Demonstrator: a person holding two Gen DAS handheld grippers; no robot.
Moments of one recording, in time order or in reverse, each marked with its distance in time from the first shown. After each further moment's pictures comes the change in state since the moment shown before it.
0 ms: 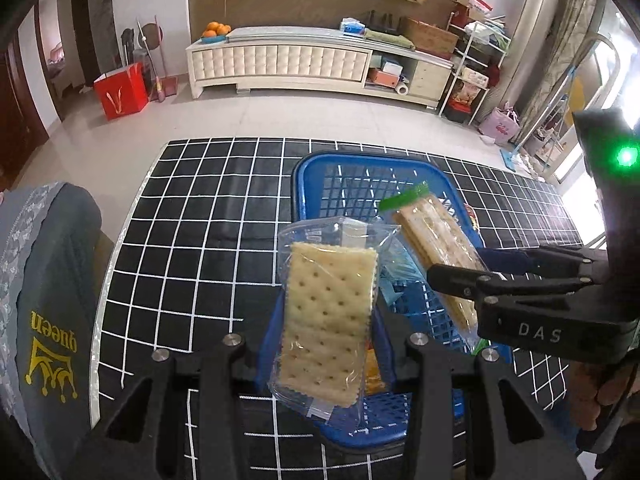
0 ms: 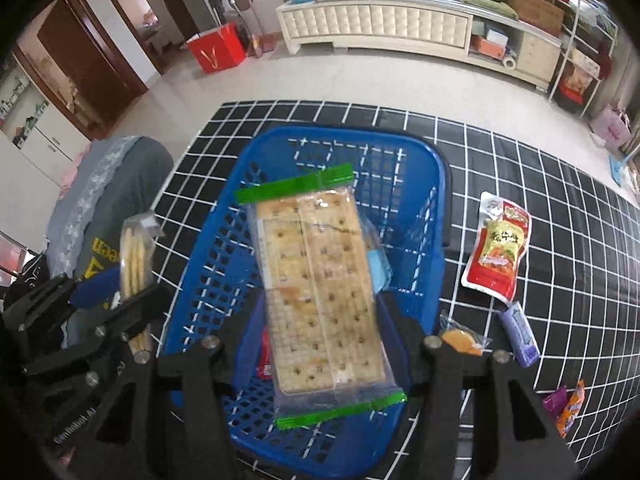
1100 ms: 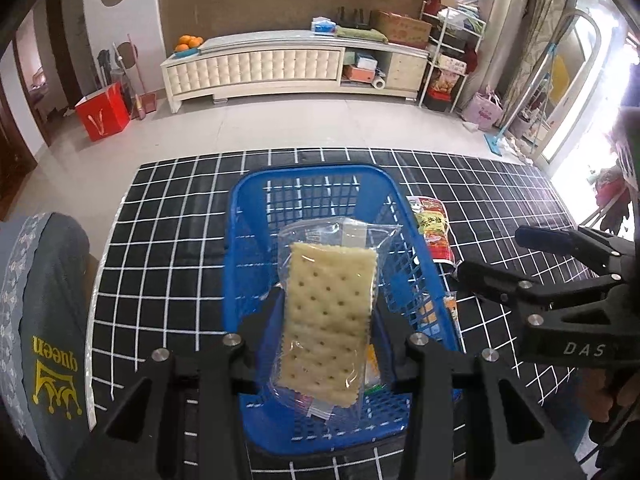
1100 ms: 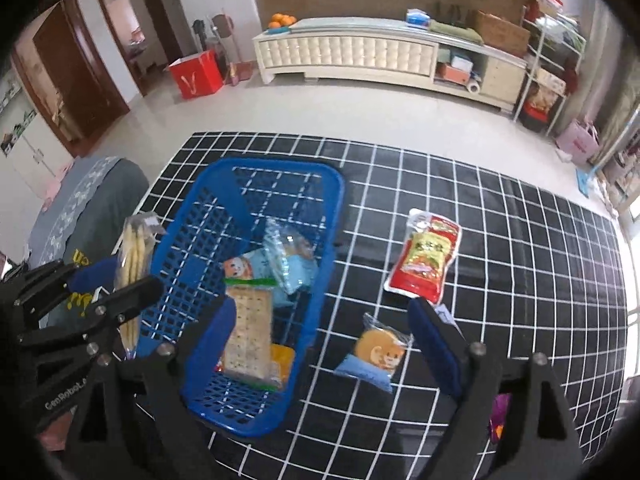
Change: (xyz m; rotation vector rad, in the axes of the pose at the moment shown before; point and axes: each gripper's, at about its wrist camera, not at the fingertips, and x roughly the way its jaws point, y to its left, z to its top) left arm 0.003 -0.060 0.015 0.096 0.006 -0.017; right arm -0.054 -0.052 -0.019 0.019 -0.121 -0.095
